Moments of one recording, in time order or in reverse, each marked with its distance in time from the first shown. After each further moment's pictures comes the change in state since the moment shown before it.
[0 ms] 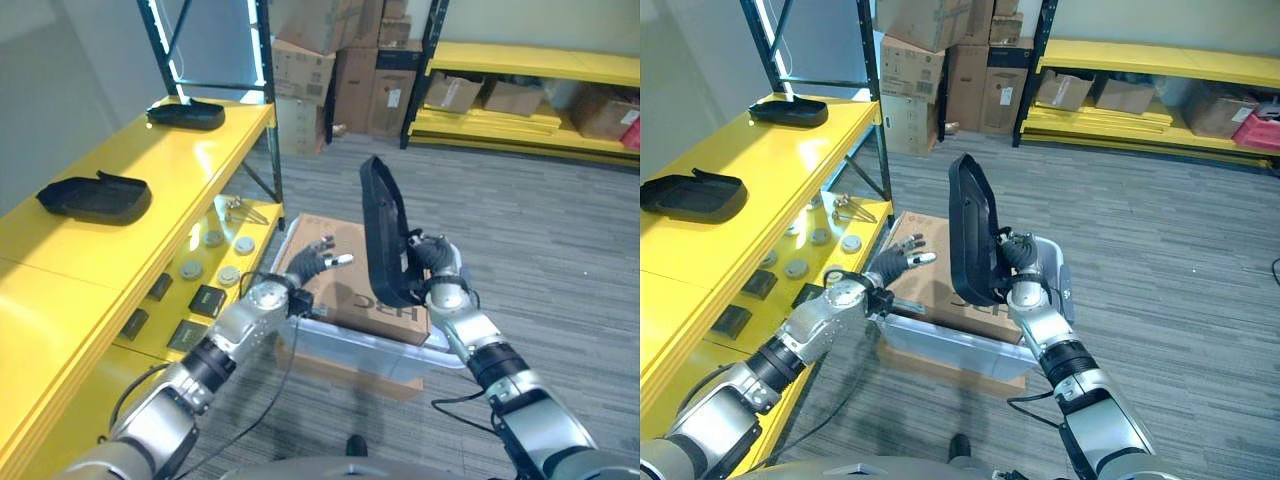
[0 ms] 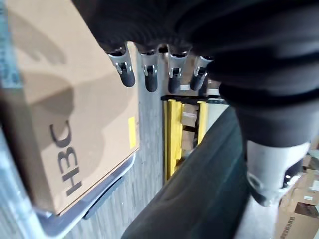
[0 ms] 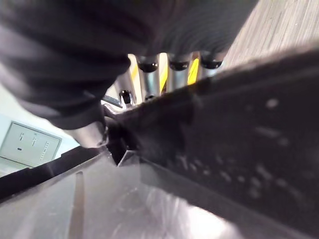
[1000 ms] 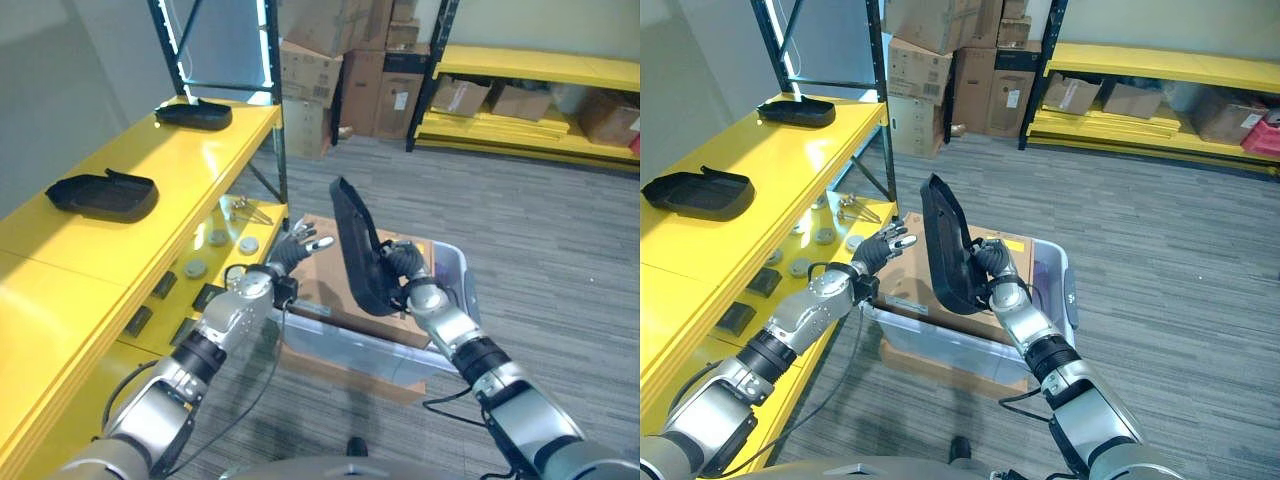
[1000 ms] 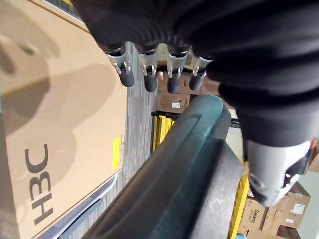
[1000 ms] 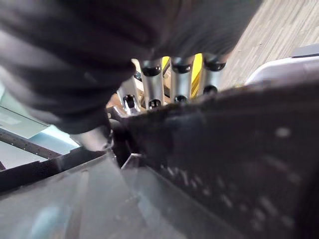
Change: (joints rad) left arm -0.017 0.042 0.104 0.023 -0.018 -0.044 -0.032; right arm -0.041 0.029 0.113 0.028 -0.060 0.072 0.091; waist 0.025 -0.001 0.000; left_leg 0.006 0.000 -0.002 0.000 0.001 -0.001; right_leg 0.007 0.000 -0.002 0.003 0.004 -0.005
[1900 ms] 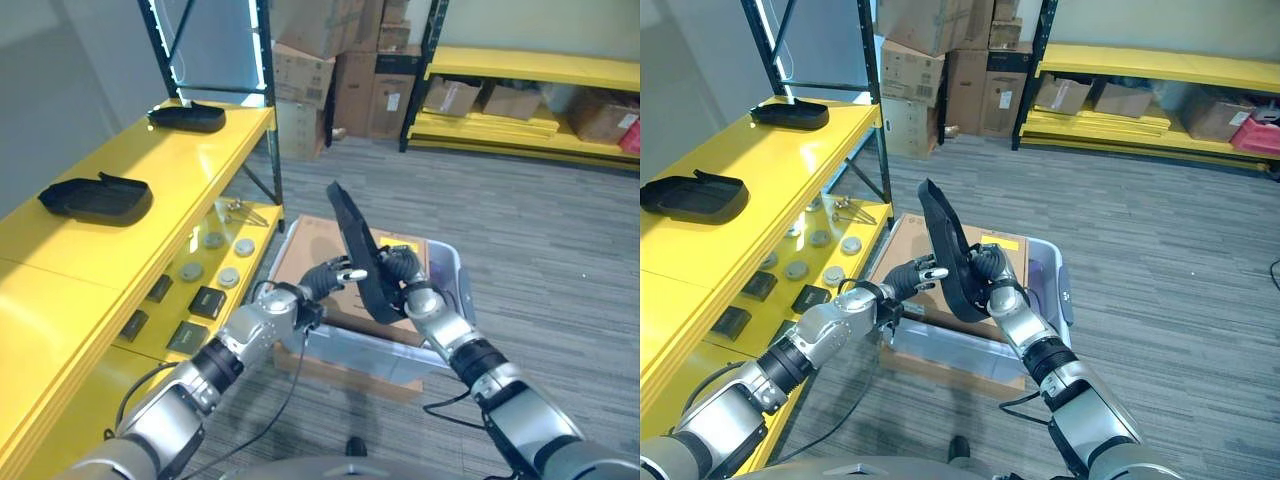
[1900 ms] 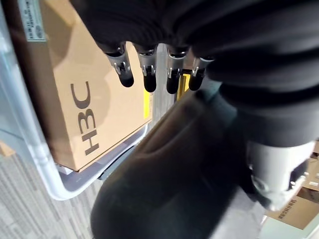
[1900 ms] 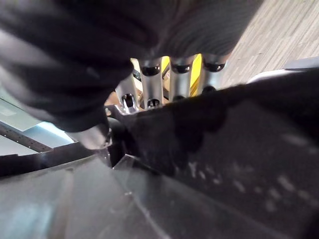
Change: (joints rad) left arm 0.005 -0.050 -0.133 0.022 -0.043 0.020 -0.064; right arm 0.007 0.004 0.032 0.008 -0.026 0.002 -0.018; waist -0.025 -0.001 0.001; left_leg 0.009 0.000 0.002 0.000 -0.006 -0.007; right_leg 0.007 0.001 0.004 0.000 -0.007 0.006
